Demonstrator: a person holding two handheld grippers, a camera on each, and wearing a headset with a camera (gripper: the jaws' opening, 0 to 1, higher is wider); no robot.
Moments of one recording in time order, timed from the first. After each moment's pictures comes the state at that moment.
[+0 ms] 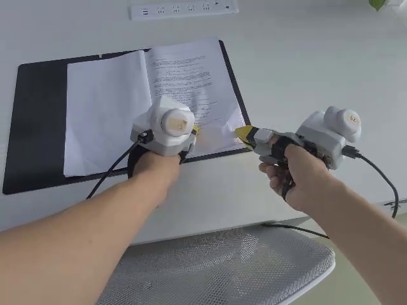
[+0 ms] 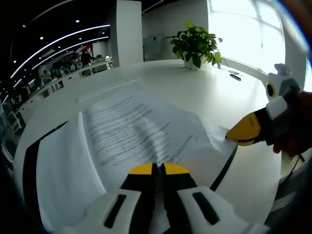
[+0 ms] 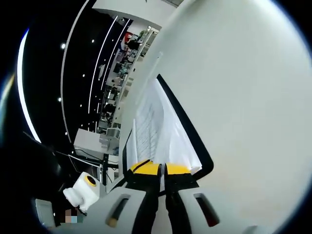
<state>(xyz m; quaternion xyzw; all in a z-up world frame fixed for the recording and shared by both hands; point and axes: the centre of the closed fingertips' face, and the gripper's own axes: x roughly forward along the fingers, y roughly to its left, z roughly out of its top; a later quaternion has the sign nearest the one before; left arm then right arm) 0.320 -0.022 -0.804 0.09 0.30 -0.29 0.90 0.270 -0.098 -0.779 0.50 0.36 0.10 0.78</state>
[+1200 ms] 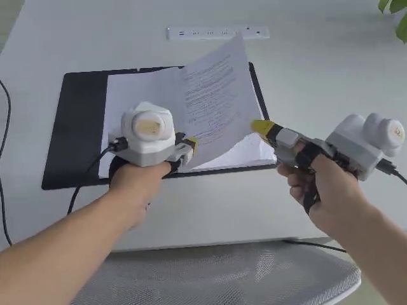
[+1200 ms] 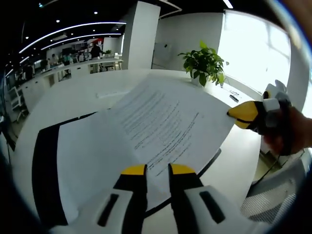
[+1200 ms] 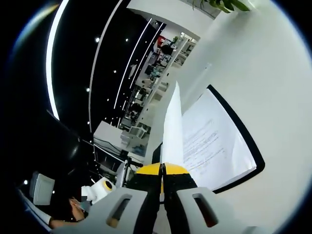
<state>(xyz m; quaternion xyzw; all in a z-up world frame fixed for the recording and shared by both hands) 0.288 0.057 -0.744 0.00 0.30 -0.29 0.91 0.273 -0.050 -0.687 0.47 0.26 0.21 0.82</state>
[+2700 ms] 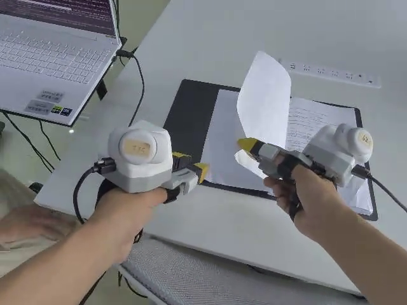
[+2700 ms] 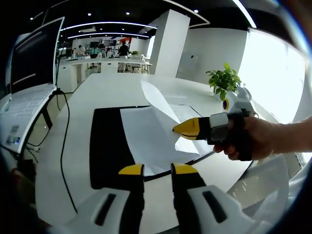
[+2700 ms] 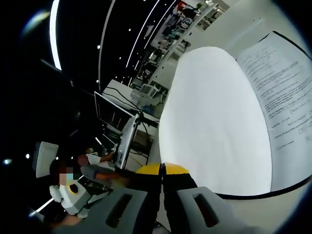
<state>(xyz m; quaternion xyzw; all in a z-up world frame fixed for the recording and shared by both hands) 0.216 0.230 -0.707 -0.06 0.30 -0.19 0.93 0.281 0.178 -0.724 0.38 0.38 0.34 0.77</state>
